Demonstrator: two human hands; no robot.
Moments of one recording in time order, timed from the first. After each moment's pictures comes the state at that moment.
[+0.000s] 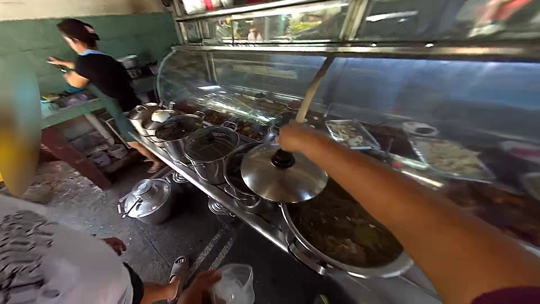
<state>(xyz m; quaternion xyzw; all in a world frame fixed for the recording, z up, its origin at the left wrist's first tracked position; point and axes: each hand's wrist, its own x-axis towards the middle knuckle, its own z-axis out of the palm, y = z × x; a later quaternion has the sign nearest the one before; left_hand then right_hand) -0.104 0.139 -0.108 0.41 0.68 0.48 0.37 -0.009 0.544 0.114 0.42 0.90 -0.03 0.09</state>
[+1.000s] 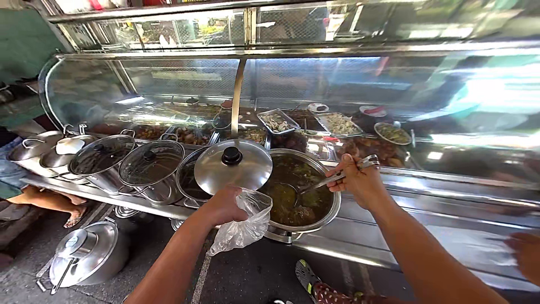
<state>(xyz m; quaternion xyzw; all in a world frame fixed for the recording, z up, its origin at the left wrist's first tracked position) -0.092 0.381 0.033 0.65 0.58 0.15 0.46 0.234 0.422 0.037 0.61 0.47 -0.39 -0.50</state>
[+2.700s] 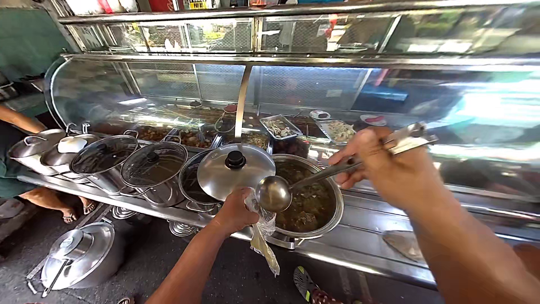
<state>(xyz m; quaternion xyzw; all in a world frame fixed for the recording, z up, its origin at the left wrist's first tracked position) -0.077 0.379 0.007 0.58 0.57 0.30 0.50 0.192 0.372 0.139 0.44 0.71 -0.25 -0.49</state>
